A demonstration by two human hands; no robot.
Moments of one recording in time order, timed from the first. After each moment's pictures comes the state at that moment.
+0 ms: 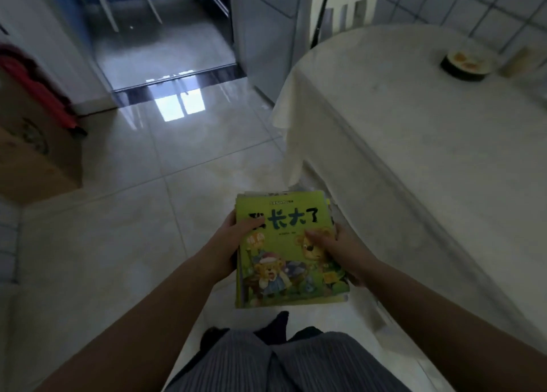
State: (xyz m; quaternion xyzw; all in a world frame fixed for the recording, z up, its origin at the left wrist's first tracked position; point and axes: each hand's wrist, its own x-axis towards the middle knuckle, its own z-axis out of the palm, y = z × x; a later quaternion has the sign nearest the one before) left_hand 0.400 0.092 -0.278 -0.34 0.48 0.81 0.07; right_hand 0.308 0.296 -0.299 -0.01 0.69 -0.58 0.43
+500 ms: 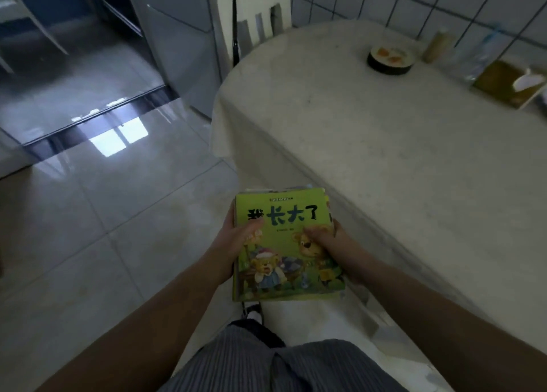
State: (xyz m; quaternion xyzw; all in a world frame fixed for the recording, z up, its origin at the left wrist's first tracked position) left_hand 0.213 0.115 -0.286 -0.23 0.58 0.77 0.11; right_hand 0.176 0.322 -0.303 0.11 0.70 -0.62 0.33
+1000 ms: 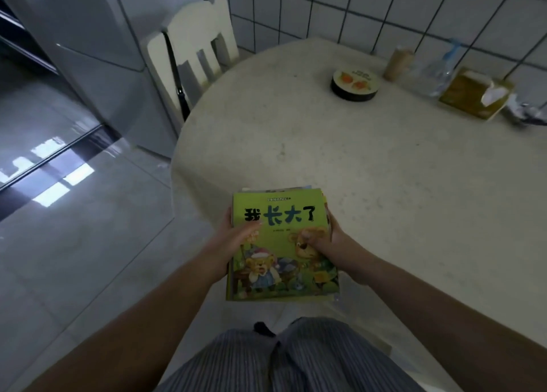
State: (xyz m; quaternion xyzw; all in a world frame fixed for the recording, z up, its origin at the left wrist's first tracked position) left_hand -0.029 0.071 -0.276 -0.16 0.63 0.73 0.22; right_hand -0.009 0.287 -0.283 0.11 0.73 -0.63 0.26
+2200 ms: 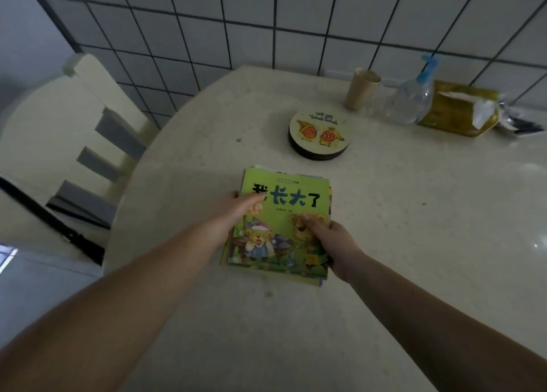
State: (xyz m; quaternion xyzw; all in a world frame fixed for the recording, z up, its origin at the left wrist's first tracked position) left_hand -0.455 0.176 -0.283 -0.08 0.76 0.52 0.37; right_hand -0.330 0.331 -0.303 0.42 0.57 -0.70 0.09
